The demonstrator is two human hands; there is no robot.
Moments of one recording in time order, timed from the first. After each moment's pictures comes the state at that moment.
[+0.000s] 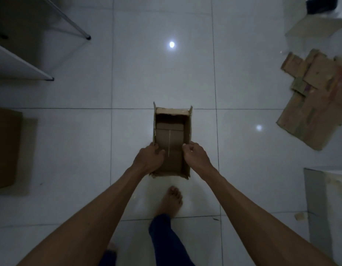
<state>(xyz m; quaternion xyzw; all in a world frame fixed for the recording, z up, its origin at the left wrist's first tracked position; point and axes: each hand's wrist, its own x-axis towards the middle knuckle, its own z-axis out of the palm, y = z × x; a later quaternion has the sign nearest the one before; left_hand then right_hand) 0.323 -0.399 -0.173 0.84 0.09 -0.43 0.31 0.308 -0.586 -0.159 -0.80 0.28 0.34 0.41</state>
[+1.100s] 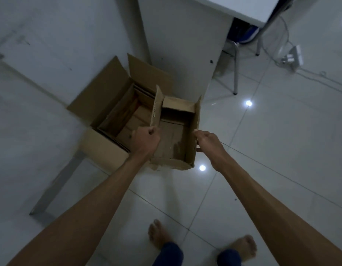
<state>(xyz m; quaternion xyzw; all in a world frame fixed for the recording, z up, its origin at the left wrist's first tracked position) 0.247 0.145 0.076 0.84 0.37 0.02 0.39 0.341 -0.044 0.089 -0.78 0.06 0.41 0.48</state>
